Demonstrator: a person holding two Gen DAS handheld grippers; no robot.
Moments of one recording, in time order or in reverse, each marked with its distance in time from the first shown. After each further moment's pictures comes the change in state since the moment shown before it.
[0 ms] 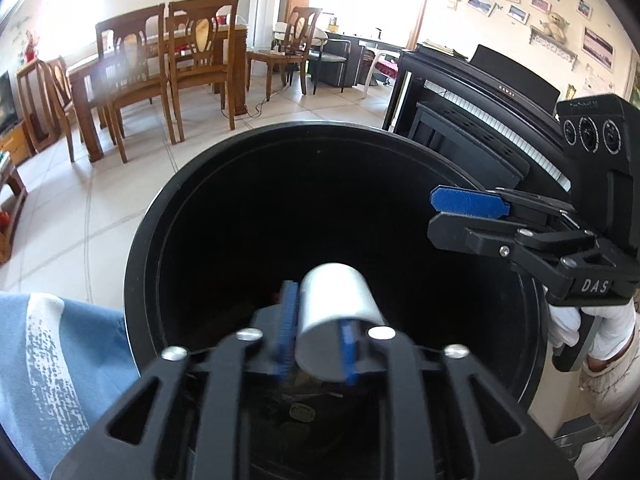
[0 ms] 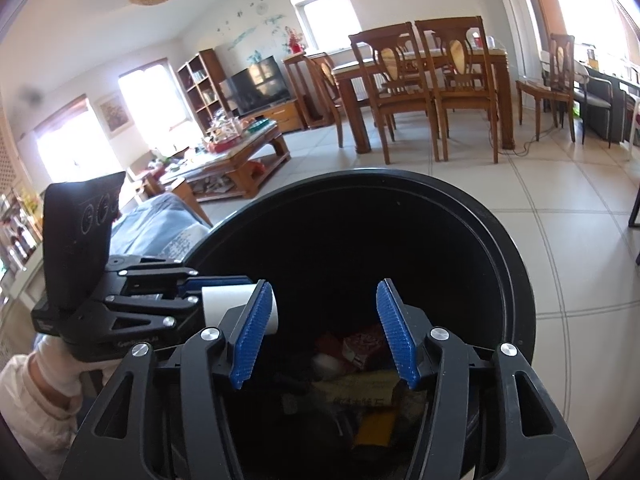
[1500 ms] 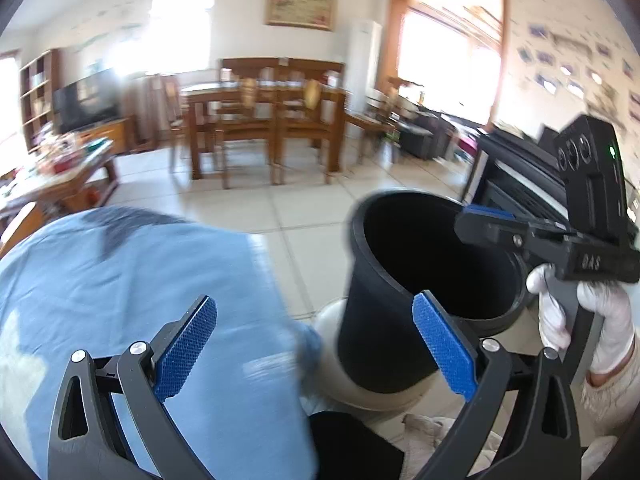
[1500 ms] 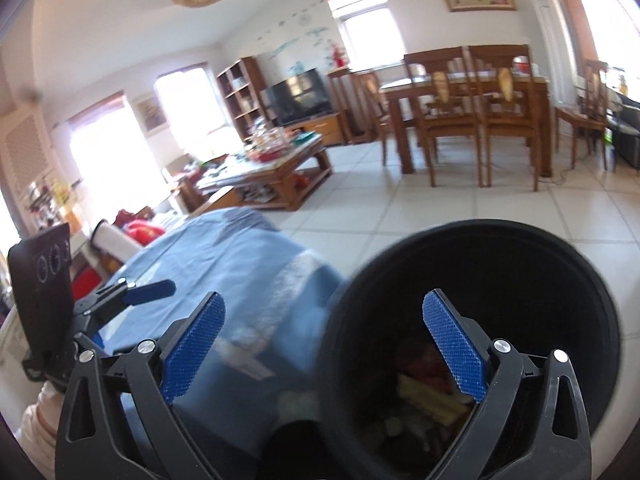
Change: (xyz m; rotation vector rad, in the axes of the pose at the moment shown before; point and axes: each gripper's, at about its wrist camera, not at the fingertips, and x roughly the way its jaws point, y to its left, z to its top) left arm -0.178 0.049 -0.094 -0.237 -0.254 0.298; right arm 0.016 0.156 0.023 -0.104 -0.037 0.138
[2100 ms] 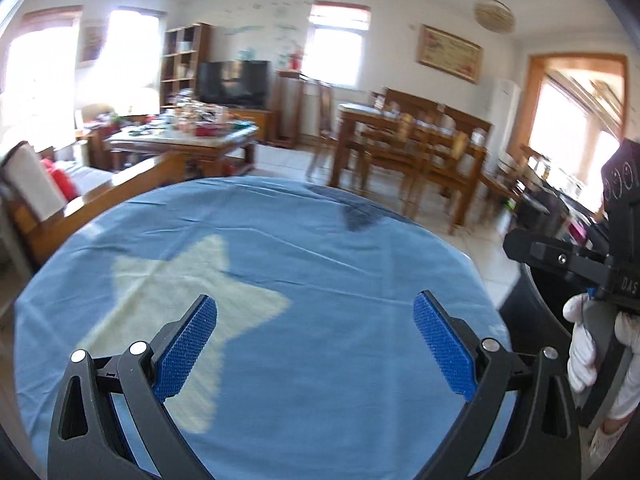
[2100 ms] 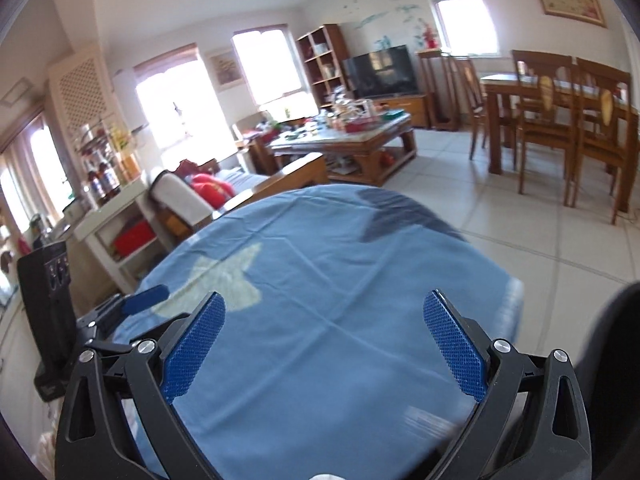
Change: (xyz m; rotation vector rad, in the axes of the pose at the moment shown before) left arm -0.102 0.156 -0.051 -0.318 -0.117 0.397; right arm 0.130 0.209 0.031 -0.166 0.089 0.203
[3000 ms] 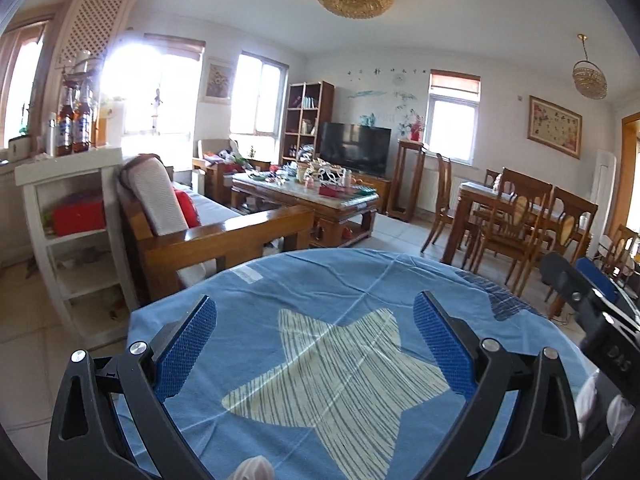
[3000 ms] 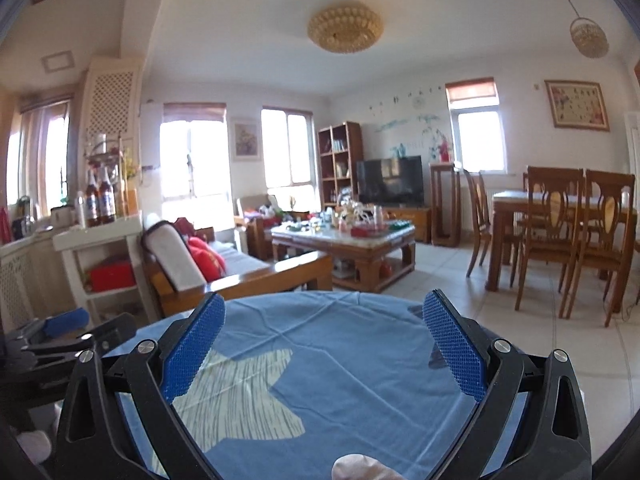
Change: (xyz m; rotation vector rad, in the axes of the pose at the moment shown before) left arm -0.042 0.085 0.014 -0.156 -0.265 0.400; right arm 0.077 0.089 0.011 -0.195 -0.416 -0.077
